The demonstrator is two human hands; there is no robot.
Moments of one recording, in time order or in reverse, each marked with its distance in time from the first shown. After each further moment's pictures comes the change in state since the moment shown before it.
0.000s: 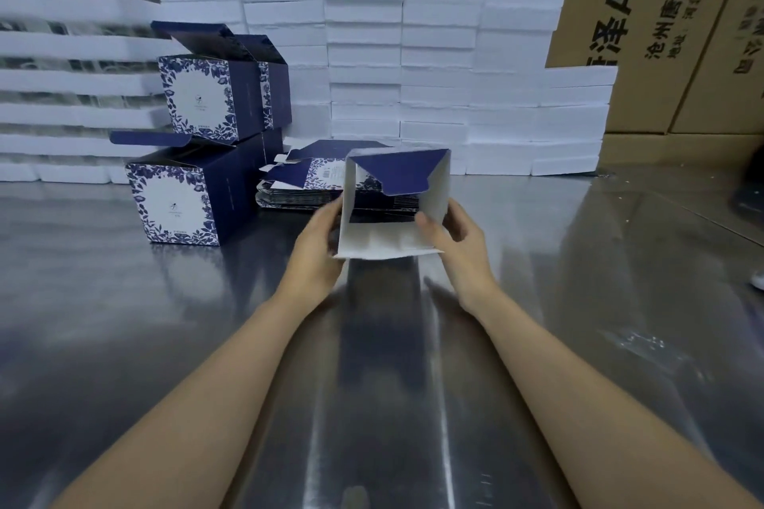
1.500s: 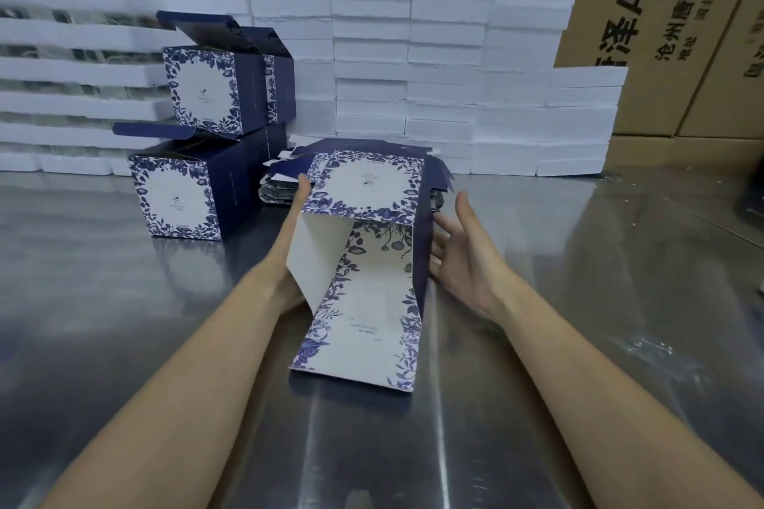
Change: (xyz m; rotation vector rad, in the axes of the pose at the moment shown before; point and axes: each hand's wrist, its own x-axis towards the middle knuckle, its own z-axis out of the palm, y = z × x) left_hand 0.006 0.023 -0.036 -1.003 -0.353 -0.670; right_hand 0.013 0.007 -0.008 0.381 -0.236 0.467
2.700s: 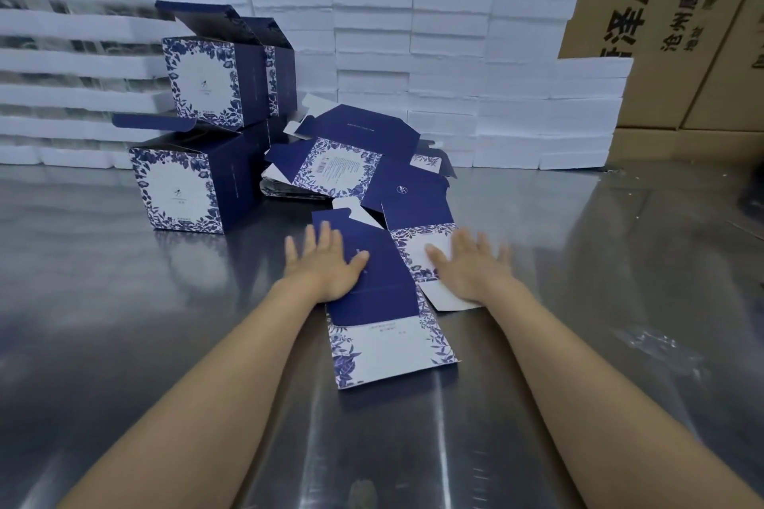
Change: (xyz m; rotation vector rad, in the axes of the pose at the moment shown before) left_hand 0.030 -0.039 -0.007 1.807 0.348 -0.251; right_hand 0.015 0.018 -0.024 -1.728 0.245 0.289
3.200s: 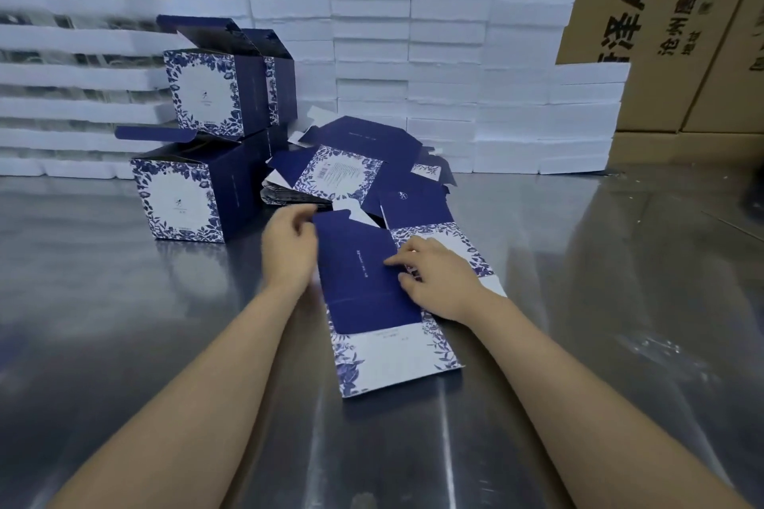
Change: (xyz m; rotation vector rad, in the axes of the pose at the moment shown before) left_hand 0.003 -0.020 -0.016 -0.900 0.792 -0.003; right_hand -0.020 -0.029 0.000 0.159 0.244 -0.562
